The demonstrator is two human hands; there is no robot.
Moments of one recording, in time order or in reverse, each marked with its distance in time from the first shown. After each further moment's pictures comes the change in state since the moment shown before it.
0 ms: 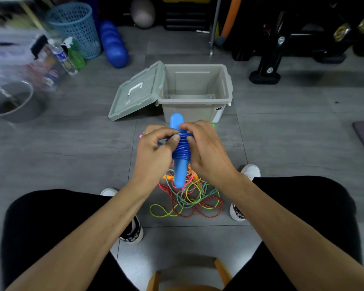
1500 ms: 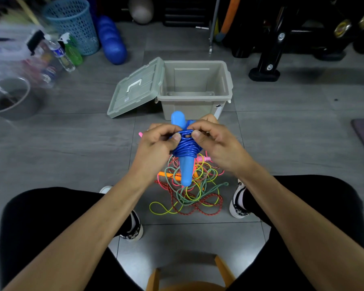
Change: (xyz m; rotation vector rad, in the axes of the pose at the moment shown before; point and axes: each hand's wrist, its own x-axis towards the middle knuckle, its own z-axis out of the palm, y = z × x) left_hand 0.006 -0.004 -0.006 -0.110 -0.140 -0.131; right_hand 0.009 0.009 -0.024 0.497 -0.207 0.205
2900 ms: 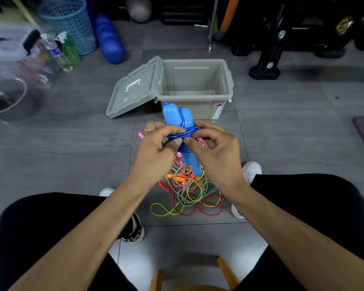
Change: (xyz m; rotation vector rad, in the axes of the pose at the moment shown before) left_hand 0.001 -0.001 -0.001 0.224 0.046 0.161; right_hand -0.009 0.000 0.037 0.102 0.501 0.143
